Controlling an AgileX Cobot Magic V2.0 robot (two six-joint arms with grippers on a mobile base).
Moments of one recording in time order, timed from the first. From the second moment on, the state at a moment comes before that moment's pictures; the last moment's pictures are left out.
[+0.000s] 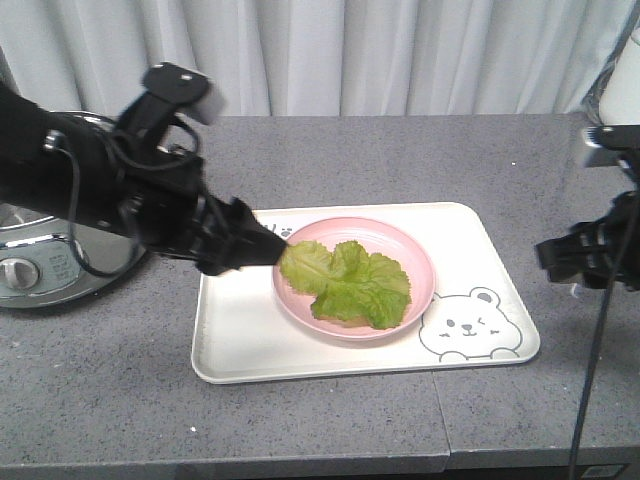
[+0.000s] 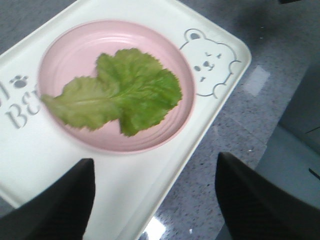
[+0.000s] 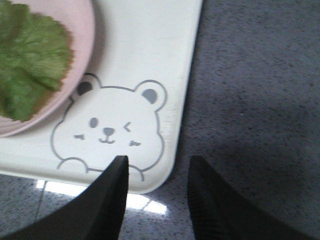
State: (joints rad) left arm -0.40 1.44 -1.30 -0.59 0.91 0.54; right arm -0.06 1.33 -1.07 0.28 0.89 -0.31
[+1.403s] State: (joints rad) left arm -0.29 1.54 -0.97 -0.62 0.71 0.30; right arm -0.08 1.72 -1.29 0.31 1.10 -0.49
